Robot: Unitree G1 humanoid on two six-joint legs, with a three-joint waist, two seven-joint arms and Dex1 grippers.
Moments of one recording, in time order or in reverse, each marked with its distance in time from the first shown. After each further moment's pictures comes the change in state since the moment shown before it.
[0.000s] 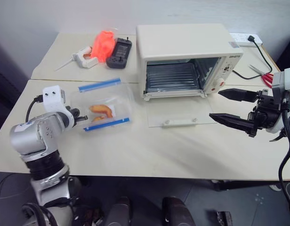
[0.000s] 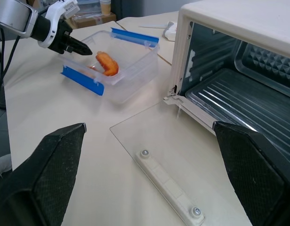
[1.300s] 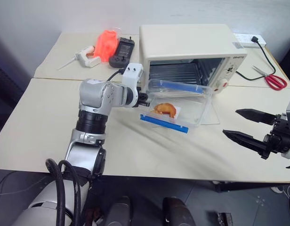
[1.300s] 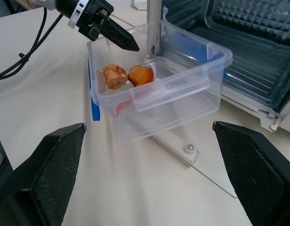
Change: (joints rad) left arm -0.493 -0.273 -0.413 0.568 -0.161 -0.204 -0.010; right arm 0.372 0.043 -0.274 -0.178 0.039 0.034 -0.092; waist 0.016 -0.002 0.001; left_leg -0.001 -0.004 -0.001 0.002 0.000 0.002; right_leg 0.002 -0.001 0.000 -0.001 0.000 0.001
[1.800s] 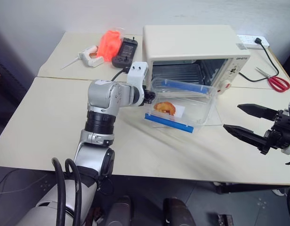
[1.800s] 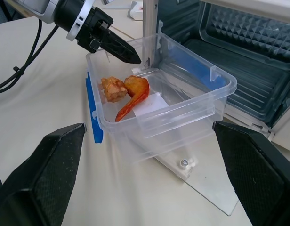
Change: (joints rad) left arm -0.003 -0.072 0.049 -0.015 0.041 -0.004 0.053; right arm -0.043 0.000 0.011 0.000 0.012 0.003 -0.048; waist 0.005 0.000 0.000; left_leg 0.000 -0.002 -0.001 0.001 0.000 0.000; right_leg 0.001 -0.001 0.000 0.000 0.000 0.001
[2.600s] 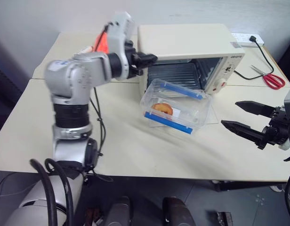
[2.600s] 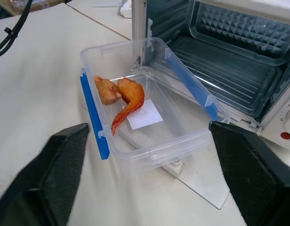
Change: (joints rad) left arm -0.035 0.279 0.089 -0.222 -0.223 -0.135 -0.432; right arm -0.043 -0.028 0.013 -0.016 0.058 0.056 -0.060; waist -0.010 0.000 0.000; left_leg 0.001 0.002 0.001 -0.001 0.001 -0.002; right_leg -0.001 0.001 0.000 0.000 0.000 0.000
